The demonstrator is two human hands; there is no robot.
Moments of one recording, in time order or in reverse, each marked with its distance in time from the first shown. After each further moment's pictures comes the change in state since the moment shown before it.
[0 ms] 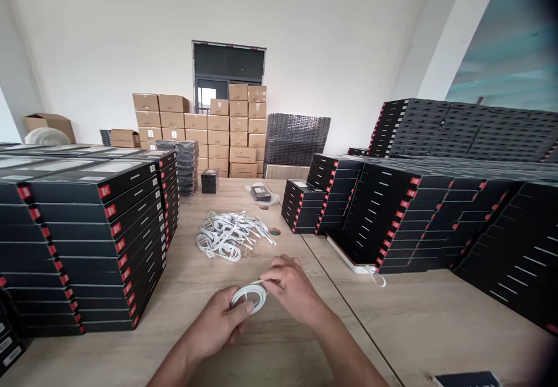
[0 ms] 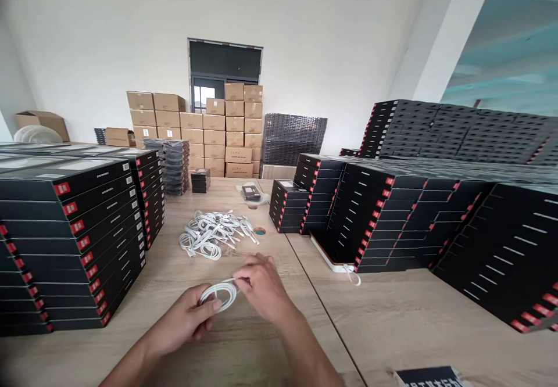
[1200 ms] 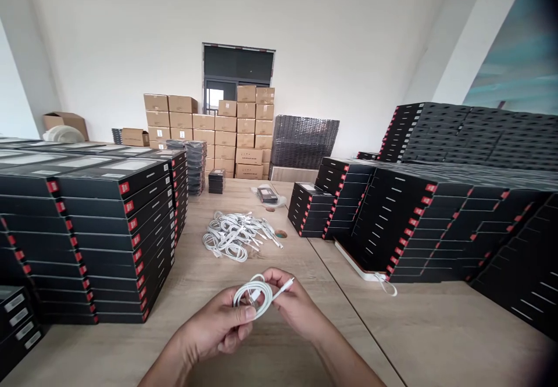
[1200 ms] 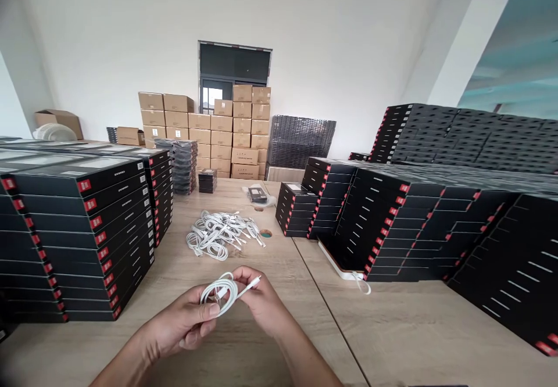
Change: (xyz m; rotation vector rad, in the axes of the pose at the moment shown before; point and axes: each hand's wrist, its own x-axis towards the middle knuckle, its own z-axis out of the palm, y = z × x) left_hand -0.013 0.017 -0.011 -0.424 -0.223 -0.063; right_hand -0.003 -0.022 0.029 1.158 -0.126 0.316
